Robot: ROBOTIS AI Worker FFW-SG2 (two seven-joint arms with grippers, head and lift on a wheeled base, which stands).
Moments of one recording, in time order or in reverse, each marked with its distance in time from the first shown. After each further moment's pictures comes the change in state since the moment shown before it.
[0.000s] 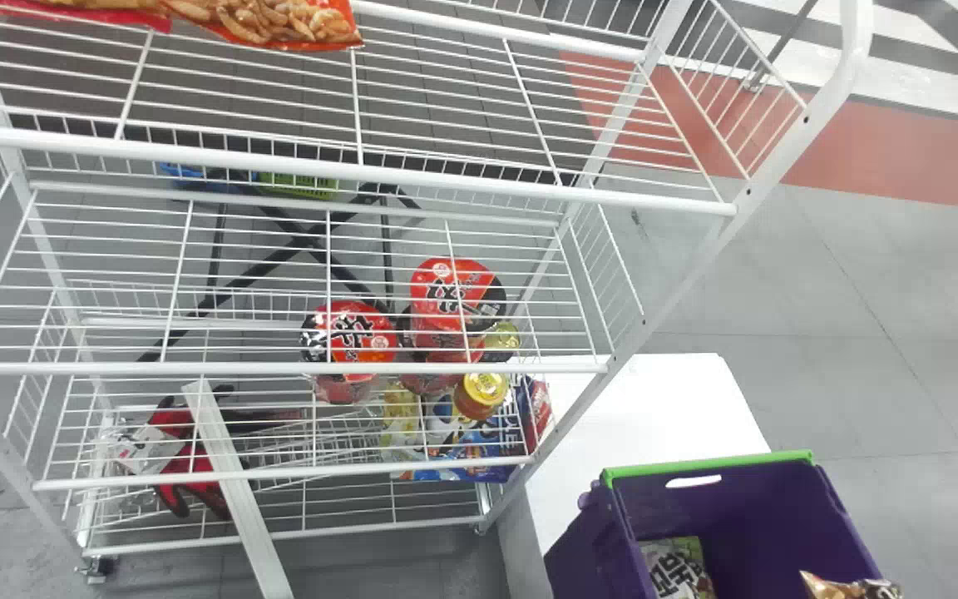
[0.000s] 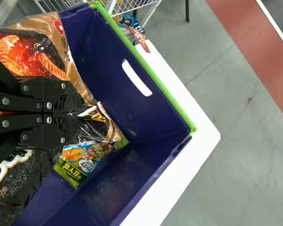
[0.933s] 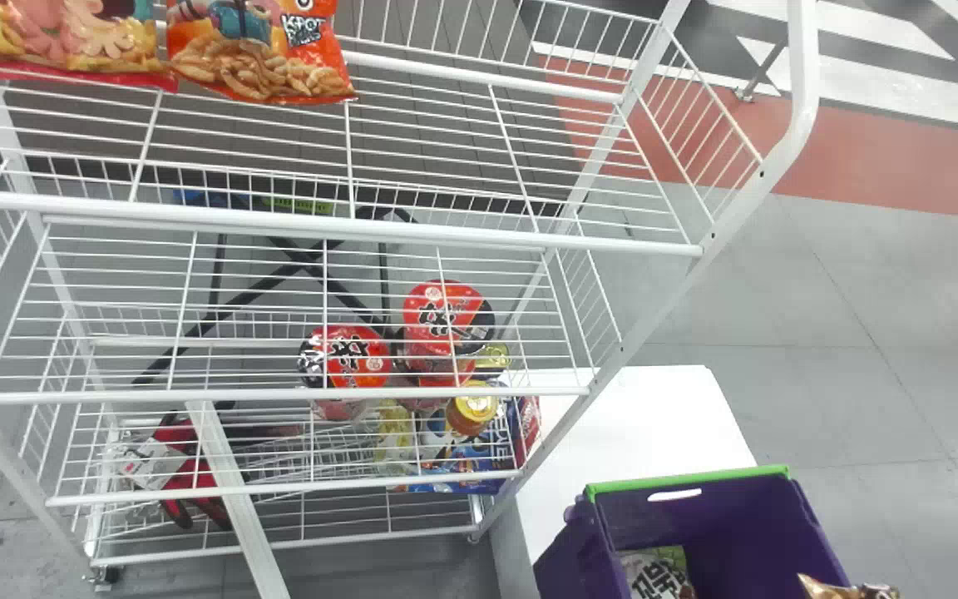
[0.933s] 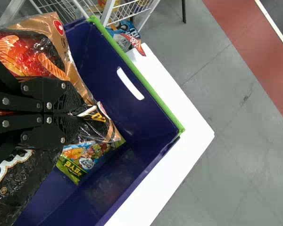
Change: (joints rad) left arm -0.003 0.000 0.000 0.001 0.001 0.001 0.000; right arm 0.000 0.002 0.004 0.004 -0.003 0.004 -0.019
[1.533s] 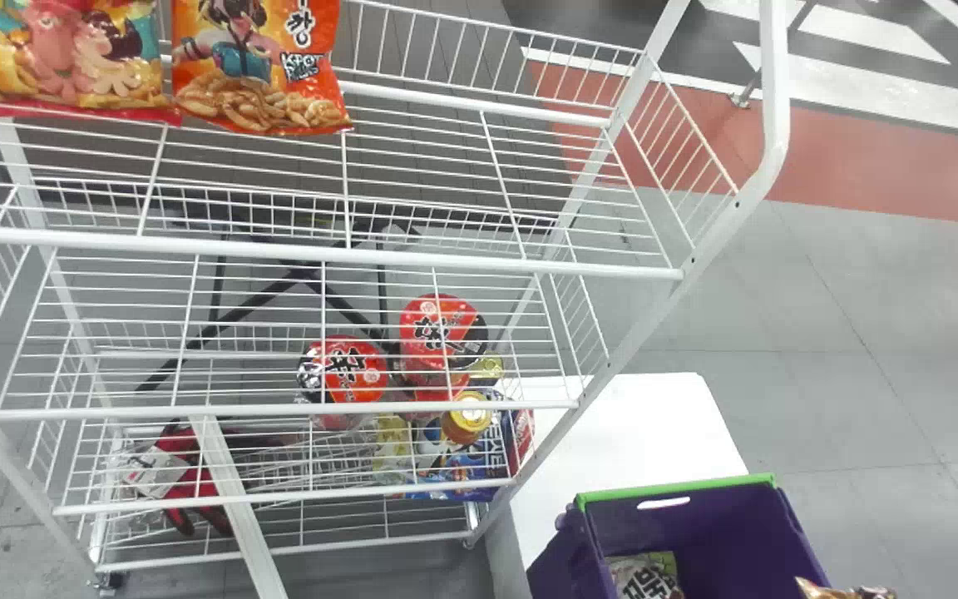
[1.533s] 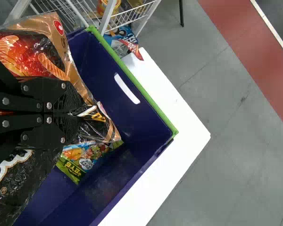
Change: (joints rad) left arm 0.002 0.000 -0.001 -0.001 0.001 -0.002 0.000; right arm 0.004 0.005 0.000 0.006 -0.003 -0.009 0.000
